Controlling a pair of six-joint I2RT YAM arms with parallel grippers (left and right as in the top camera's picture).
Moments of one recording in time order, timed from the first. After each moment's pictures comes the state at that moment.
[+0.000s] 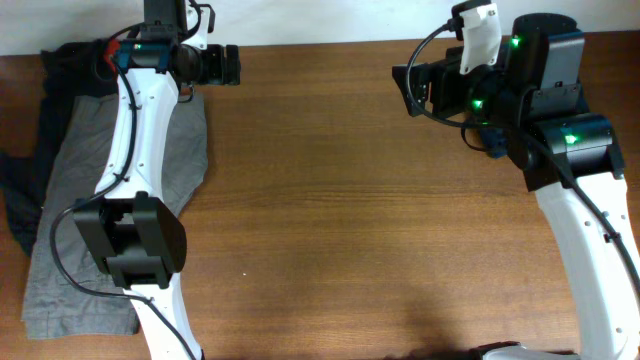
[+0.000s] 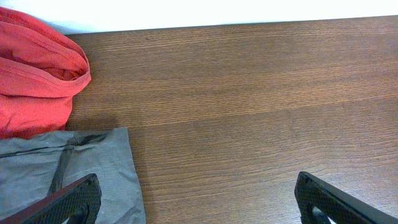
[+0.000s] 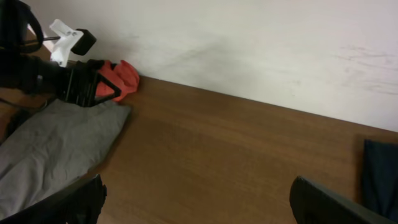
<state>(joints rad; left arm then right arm) -0.04 2.19 2.18 -0.91 0.14 0.01 0.14 1.45 1.65 -0.70 -0.36 0.01</state>
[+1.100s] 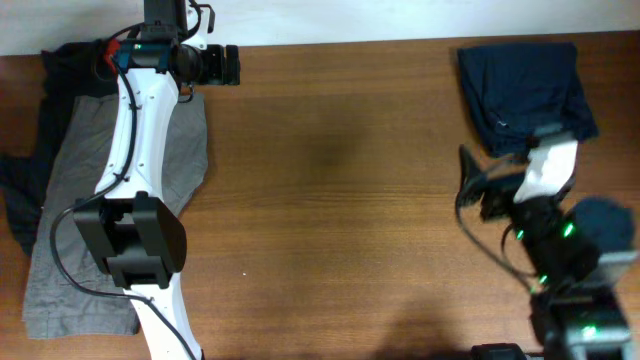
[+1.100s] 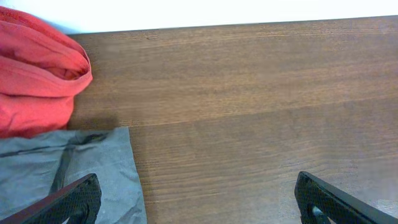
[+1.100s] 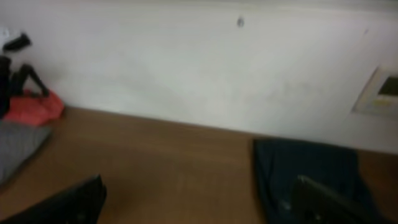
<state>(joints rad) -0.04 2.19 2.18 -0.91 0.13 0.01 0.01 0.68 0.82 -0.31 -0.17 -0.07</state>
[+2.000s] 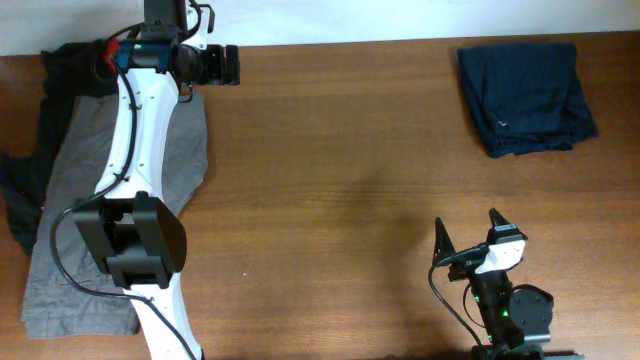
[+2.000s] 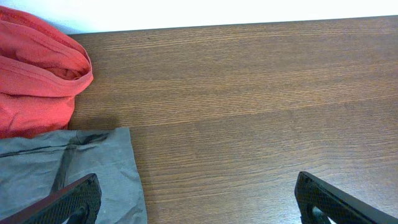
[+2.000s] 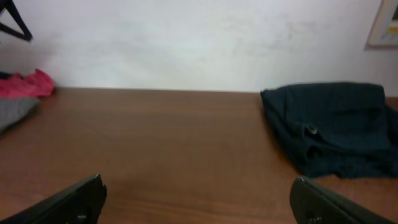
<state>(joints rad) -0.04 2.19 2.18 -0.91 0.13 0.01 0.00 0.06 0.03 -0.03 -0.13 0.03</state>
